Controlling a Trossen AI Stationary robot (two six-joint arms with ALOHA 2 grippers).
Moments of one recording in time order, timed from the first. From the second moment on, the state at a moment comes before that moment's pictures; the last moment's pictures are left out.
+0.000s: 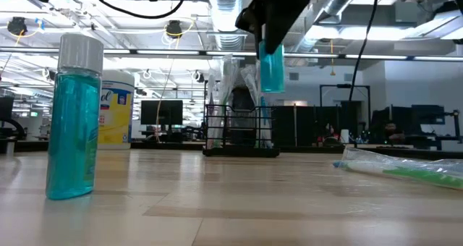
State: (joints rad) left arm -0.32 1.20 0.53 0.87 -0.47 0.25; right arm 0.15 2.01 1.90 -1.24 -0.04 -0.20
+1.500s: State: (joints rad) left arm -0.35 1.11 0.53 0.81 -0.51 0.34; right arm -0.30 2.01 2.00 -1.21 -0.10 -0.34
